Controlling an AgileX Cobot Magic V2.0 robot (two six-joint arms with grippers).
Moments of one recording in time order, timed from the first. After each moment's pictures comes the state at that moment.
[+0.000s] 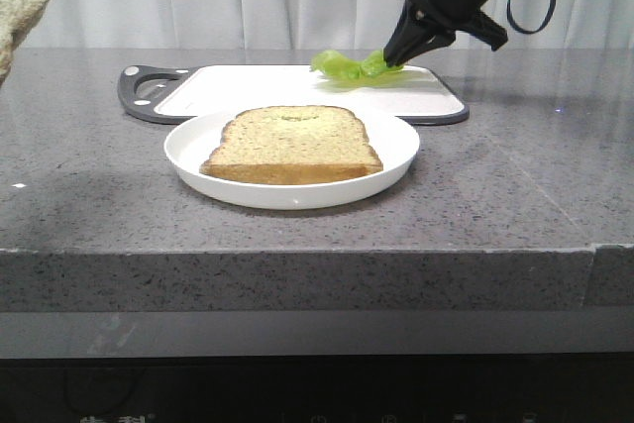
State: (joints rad) left arm -0.42 0.72 -0.88 -0.12 0.90 -0.13; right arm 0.14 2.20 -2.03 0.60 0.80 -0.14
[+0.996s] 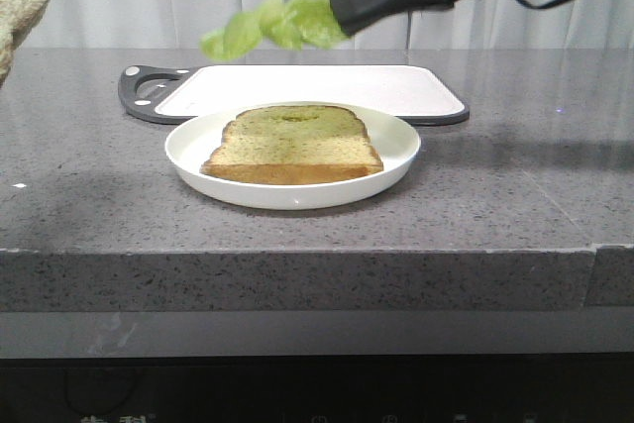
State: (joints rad) left arm -0.42 0.72 -0.88 -0.12 0.90 -0.13; right arm 0.17 1.70 -1.19 1.32 1.00 -1.51
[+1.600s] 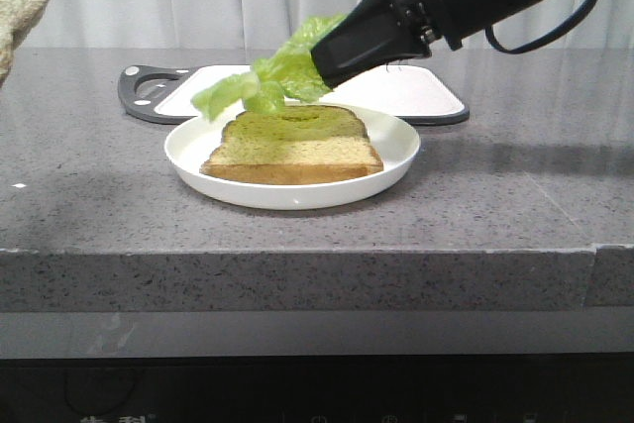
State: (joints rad) left arm -0.42 0.72 -0.88 -0.12 0.90 -0.13; right arm 0.22 1.74 -1.16 1.36 0.90 -1.61
